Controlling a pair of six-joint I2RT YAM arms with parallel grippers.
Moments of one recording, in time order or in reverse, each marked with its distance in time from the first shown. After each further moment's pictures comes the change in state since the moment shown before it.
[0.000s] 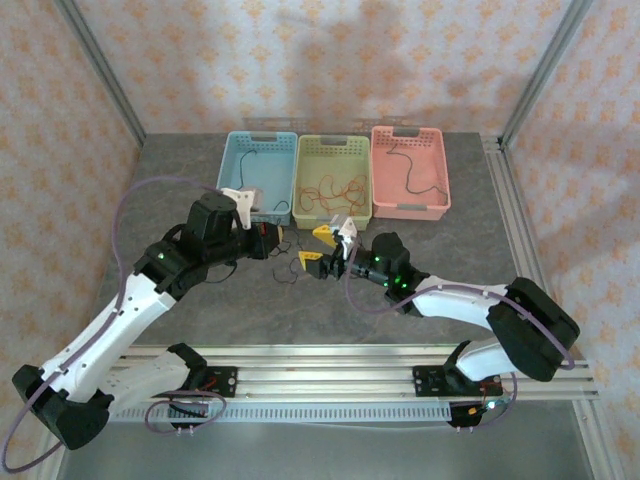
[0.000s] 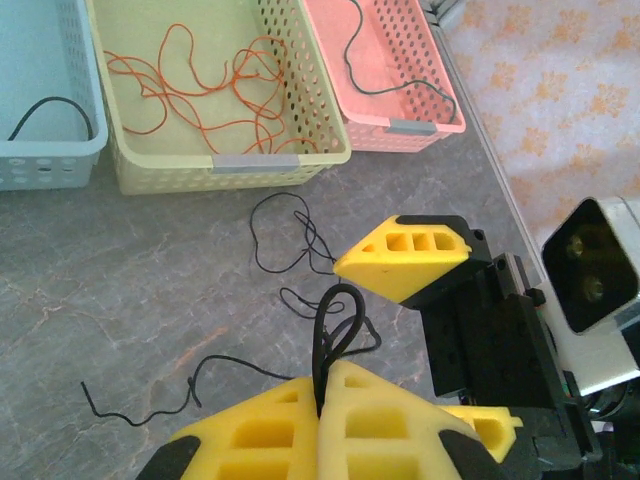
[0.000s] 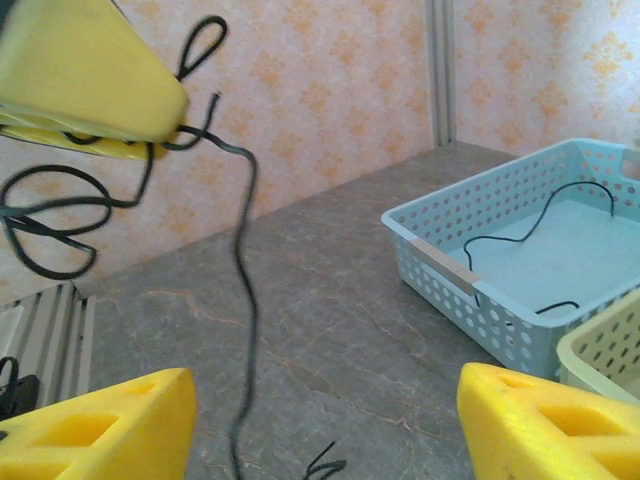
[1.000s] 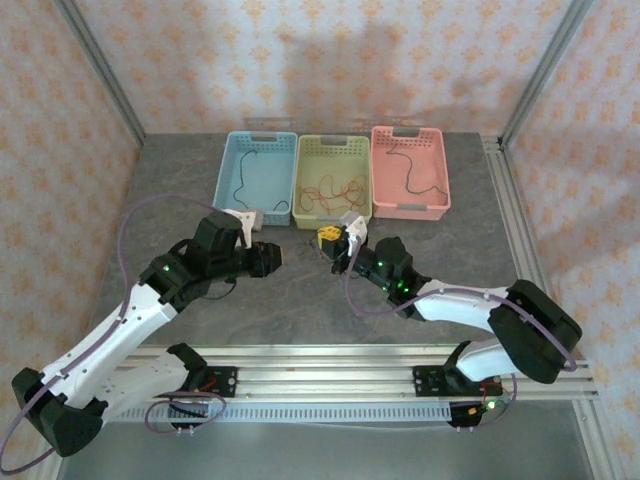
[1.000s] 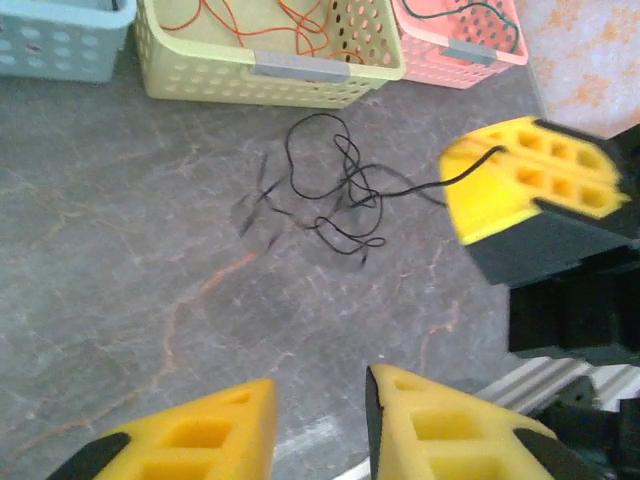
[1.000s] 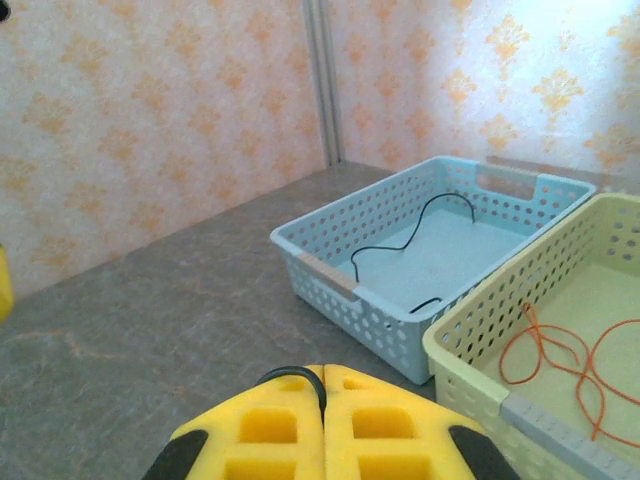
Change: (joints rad) left arm -0.034 -0.062 -0.143 -0.030 -0.026 -0.064; right arm 0.008 -0.017 -0.042 0.046 0.269 -0.030
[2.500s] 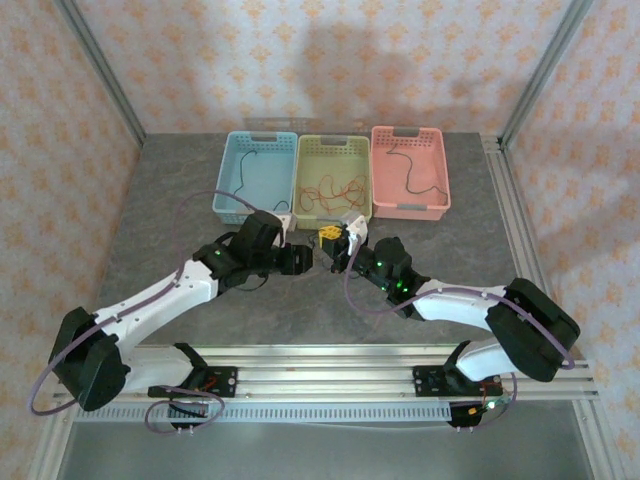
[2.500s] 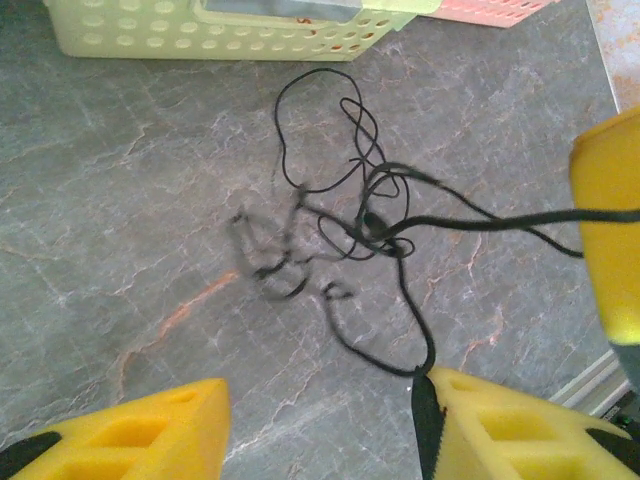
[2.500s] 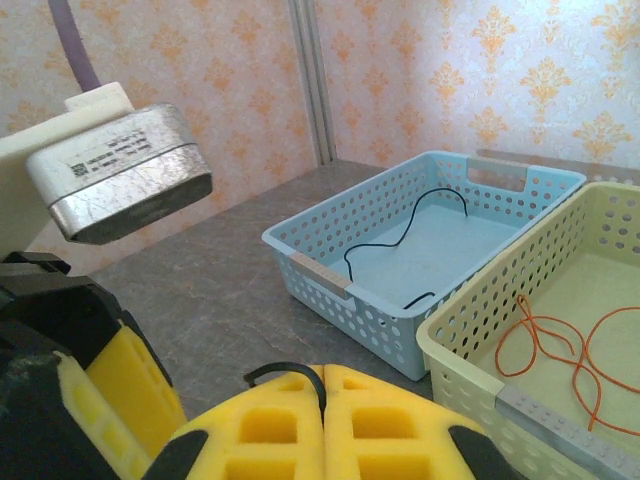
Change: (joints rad) left arm -0.069 0.295 -0.050 0.266 0.009 0.019; right arm 0.000 0.014 0.000 0.005 0.016 0.027
